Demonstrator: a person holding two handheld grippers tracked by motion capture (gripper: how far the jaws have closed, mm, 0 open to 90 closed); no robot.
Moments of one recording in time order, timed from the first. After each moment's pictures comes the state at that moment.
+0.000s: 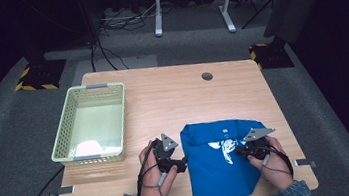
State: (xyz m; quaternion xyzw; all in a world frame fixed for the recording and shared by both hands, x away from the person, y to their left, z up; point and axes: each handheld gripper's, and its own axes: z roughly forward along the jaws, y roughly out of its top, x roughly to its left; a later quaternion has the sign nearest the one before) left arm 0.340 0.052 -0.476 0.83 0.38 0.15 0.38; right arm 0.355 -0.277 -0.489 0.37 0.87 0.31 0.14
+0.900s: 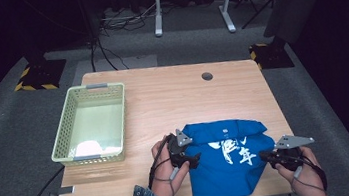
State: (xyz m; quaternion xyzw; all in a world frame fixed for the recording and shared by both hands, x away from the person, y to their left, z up) left arm 0.354 0.017 -0.475 0.85 0.34 0.14 0.38; right arm 0.299 -0.331 -0.452 0.40 0.84 0.33 0.17
